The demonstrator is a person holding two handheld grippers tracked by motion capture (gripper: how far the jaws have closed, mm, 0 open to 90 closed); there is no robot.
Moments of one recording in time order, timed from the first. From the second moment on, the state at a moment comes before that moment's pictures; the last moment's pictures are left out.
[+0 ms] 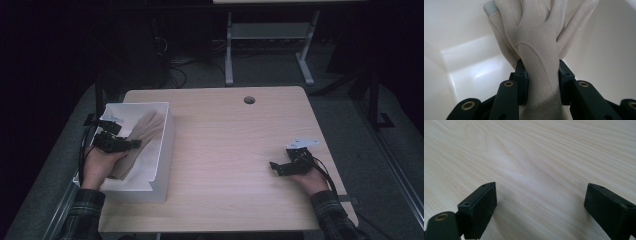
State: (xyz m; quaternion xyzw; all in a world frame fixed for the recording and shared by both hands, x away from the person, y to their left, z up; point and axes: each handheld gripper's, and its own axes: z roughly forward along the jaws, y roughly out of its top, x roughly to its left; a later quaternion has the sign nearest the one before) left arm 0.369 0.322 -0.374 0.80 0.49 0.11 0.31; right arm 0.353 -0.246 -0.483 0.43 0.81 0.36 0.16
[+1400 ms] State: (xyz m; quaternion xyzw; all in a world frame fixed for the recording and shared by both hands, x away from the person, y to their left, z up) left arm 0.378 0.318 -0.372 0.79 0.50 0.13 0.32; right arm 0.352 -0.246 -0.483 0.43 0.82 0.36 0.16
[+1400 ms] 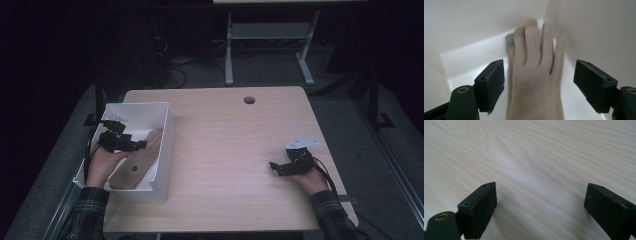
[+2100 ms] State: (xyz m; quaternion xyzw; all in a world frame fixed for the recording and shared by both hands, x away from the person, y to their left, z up) left arm 0.371 0.252 -0.304 0.80 0.41 0.11 0.41; right arm 0.353 -0.245 -0.483 0.43 0.82 0.36 0.16
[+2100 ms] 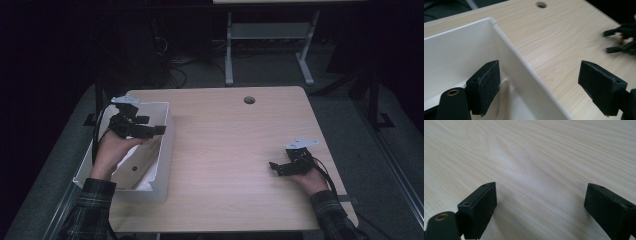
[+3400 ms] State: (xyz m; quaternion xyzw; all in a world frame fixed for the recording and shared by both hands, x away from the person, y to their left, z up) left arm 0.352 0.090 -0.363 0.87 0.30 0.06 0.39; right arm 0.353 -0.245 -0.483 0.42 0.82 0.36 0.16
